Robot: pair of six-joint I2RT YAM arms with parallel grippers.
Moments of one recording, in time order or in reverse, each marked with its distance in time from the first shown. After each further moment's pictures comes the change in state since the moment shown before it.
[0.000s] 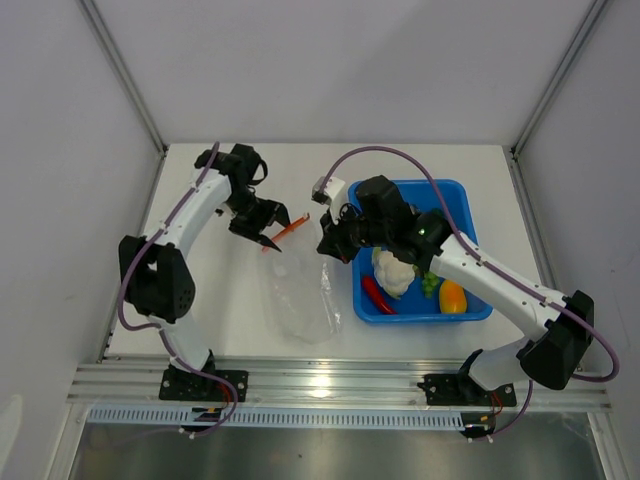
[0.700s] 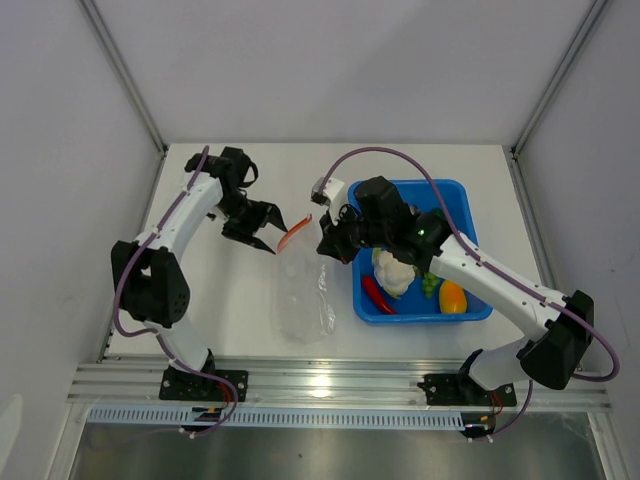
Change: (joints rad) left arm 0.045 -0.042 -0.050 0.005 0.020 -0.001; right arm 0.007 0.000 0.000 -0.003 0.008 -0.004
